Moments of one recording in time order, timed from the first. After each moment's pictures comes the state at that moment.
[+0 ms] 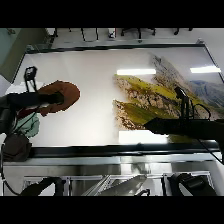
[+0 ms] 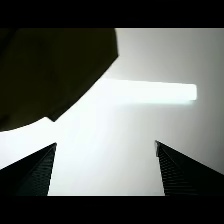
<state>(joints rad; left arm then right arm) 0.06 -1.17 1.08 -1.82 0.89 1.69 0.22 -0.70 0.80 2.21 -1.16 -1.44</state>
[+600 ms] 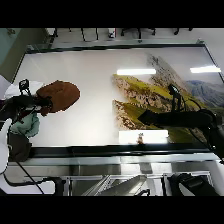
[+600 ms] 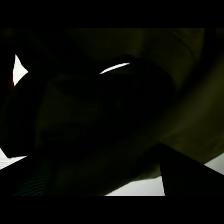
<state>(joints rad) 0.26 -1.54 1.16 -1.75 0.71 1.69 0.22 -0.88 0.80 2.15 -1.02 -1.44</state>
